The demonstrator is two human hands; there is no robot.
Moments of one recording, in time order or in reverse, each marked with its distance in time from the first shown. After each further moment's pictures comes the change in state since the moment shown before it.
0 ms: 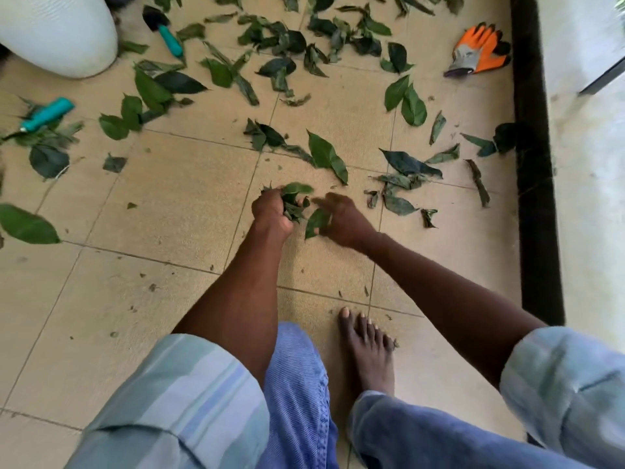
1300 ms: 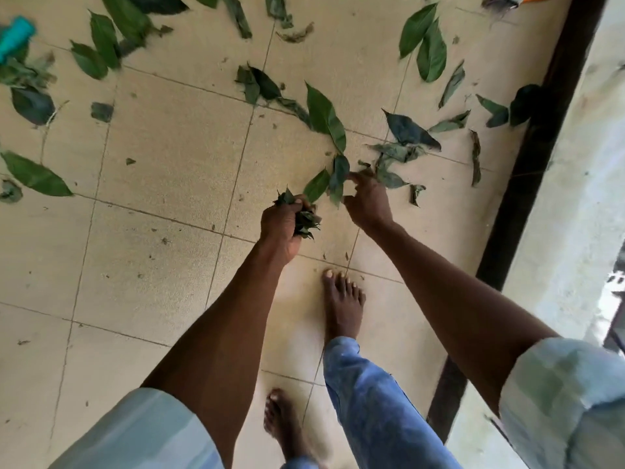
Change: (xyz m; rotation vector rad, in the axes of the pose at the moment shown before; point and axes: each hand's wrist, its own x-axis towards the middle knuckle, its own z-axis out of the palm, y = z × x) left_hand -0.100 -0.014 0.008 0.128 0.020 -0.220; right_hand -0.022 0.010 -0.071 0.303 0.018 0.394
